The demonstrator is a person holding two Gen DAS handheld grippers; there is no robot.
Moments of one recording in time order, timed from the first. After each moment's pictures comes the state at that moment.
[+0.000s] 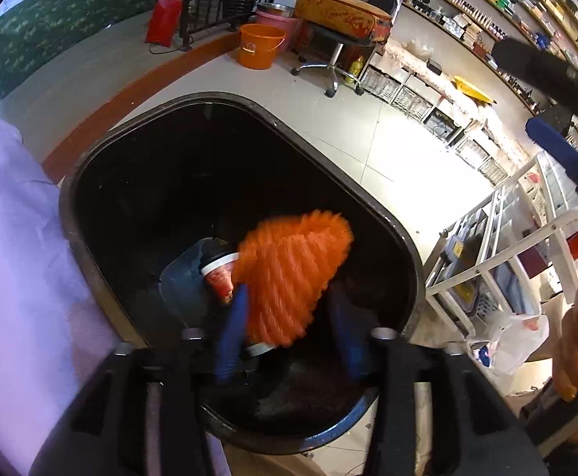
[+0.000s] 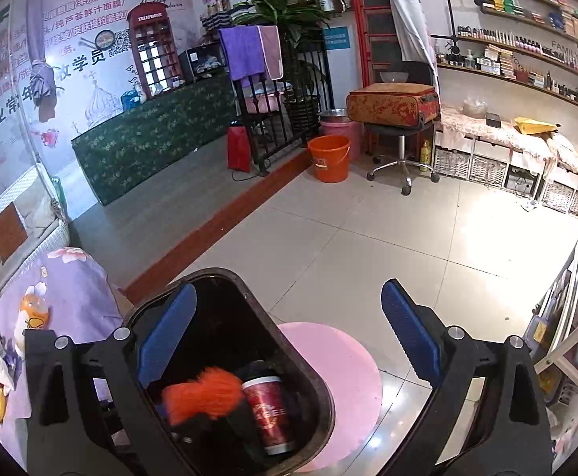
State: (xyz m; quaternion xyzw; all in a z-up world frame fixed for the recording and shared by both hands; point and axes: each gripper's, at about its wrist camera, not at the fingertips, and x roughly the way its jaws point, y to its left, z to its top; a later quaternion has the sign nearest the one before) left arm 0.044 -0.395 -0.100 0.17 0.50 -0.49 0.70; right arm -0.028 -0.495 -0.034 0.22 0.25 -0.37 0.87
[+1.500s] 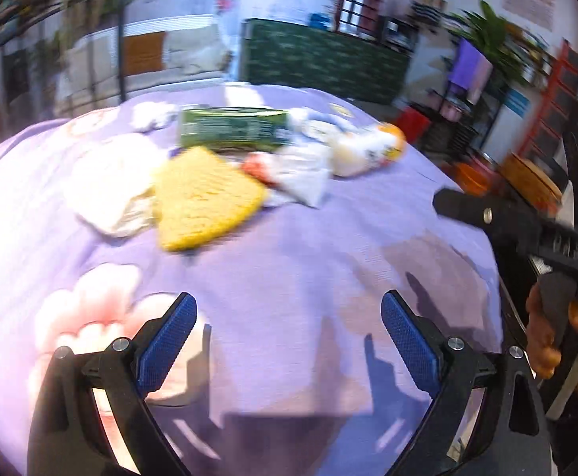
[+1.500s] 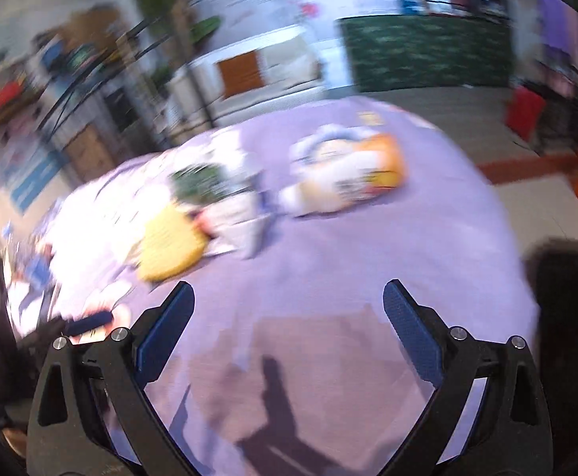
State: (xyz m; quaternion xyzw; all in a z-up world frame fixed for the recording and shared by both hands) left arm 0.081 -0.042 -0.058 -0.02 0.39 -0.15 0.91; right arm 0.145 -0.180 -0.060 0.10 0.37 0.12 0.92
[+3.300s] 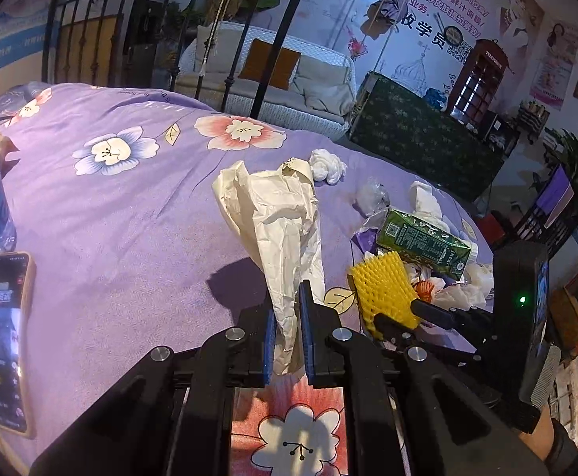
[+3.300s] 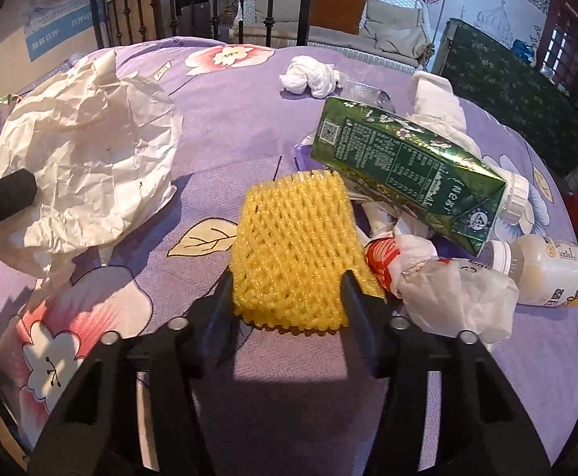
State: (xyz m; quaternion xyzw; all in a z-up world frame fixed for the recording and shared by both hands) left arm 0.089 0.120 -0.042 -0.17 0.34 0.00 0.92; right arm 0.240 0.018 -0.097 -0.11 0.43 0.18 0.88
